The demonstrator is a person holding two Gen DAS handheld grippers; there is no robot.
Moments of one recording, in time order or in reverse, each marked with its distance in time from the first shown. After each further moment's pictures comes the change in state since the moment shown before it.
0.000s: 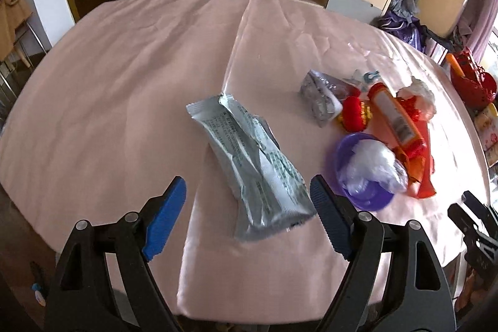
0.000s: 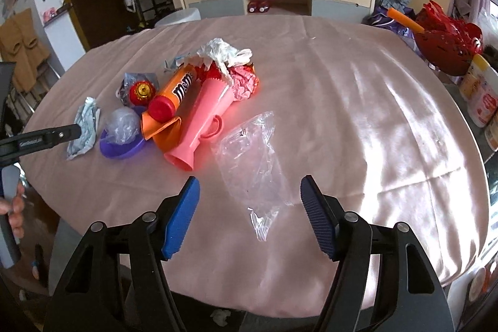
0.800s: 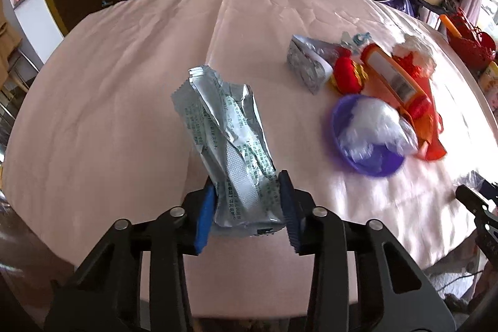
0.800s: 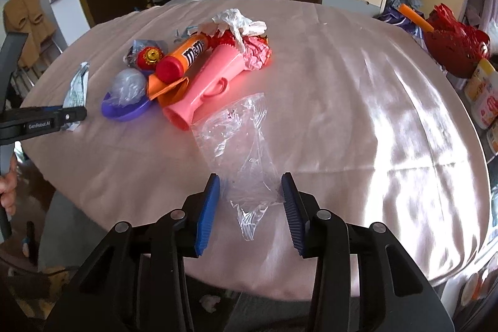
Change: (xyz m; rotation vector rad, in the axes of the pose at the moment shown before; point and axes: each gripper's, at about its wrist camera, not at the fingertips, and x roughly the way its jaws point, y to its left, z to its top) left arm 0.001 -0.014 -0.020 0.130 0.040 0.027; right arm -0.002 0.008 -0.025 -0.068 0.054 -0.004
